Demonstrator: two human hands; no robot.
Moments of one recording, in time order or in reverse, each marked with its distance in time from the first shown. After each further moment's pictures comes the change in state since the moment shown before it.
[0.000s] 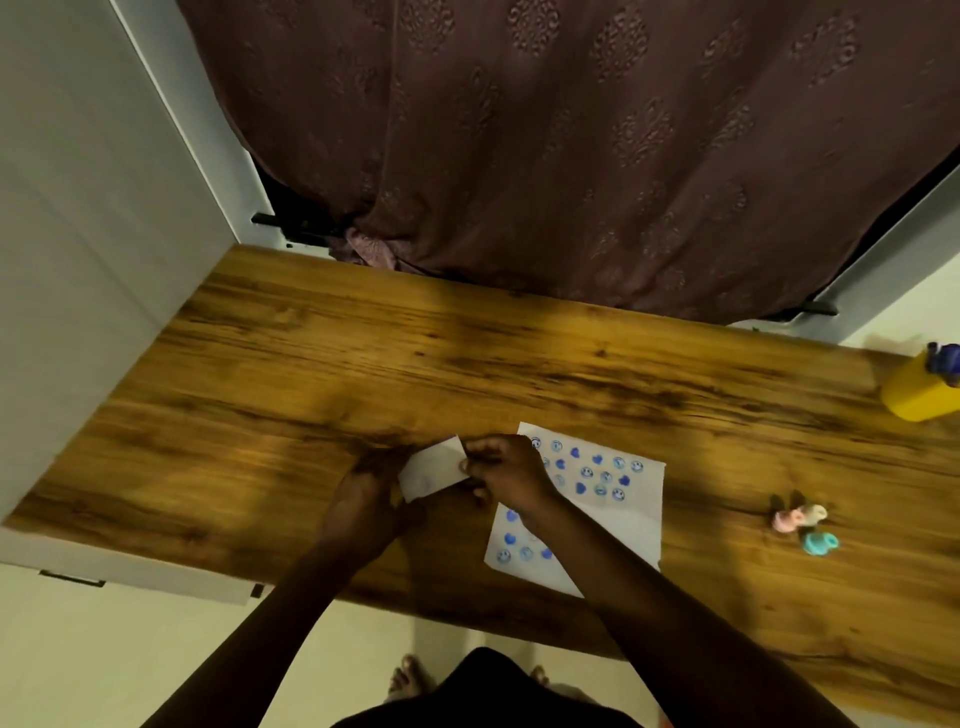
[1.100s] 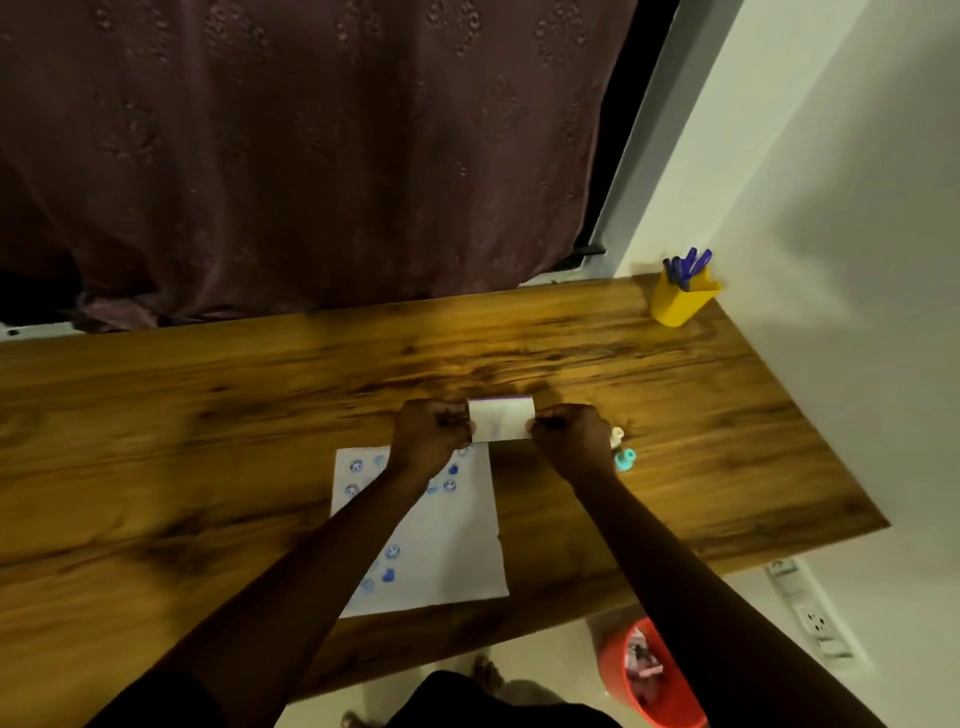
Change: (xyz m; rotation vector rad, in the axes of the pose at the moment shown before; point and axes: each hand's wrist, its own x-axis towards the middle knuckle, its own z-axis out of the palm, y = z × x) left_hand 0.126 0.240 0.163 -0.554 -0.253 -0.106; right_hand -0.066 0.097 -0.251 -0.161 0.772 0.092
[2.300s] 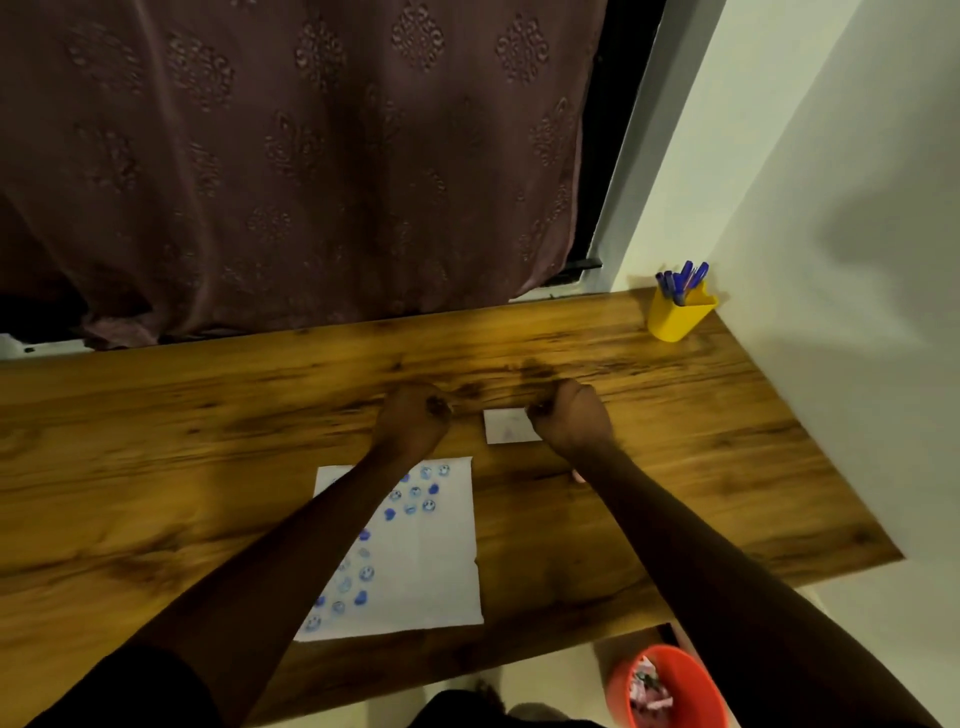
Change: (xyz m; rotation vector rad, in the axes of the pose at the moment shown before) left_hand 0.031 0.034 0.006 0.462 0.089 0.126; right_hand 0.064 -0.008 -0.029 -0.356 -0.020 -0.222
